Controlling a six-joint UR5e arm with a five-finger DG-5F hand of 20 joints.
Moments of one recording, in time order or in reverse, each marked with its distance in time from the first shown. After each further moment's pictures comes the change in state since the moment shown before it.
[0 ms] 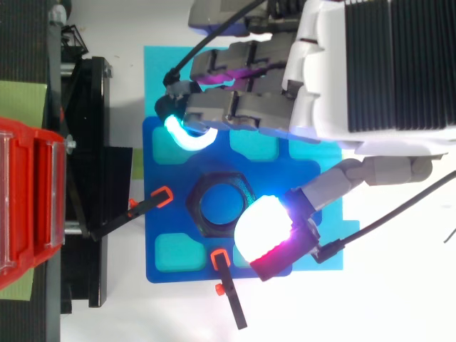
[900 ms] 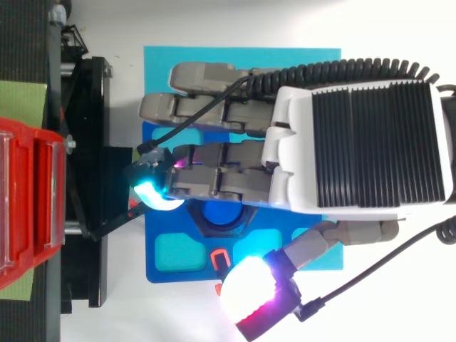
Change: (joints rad) arm 0.058 0.000 -0.106 0.131 0.032 0.041
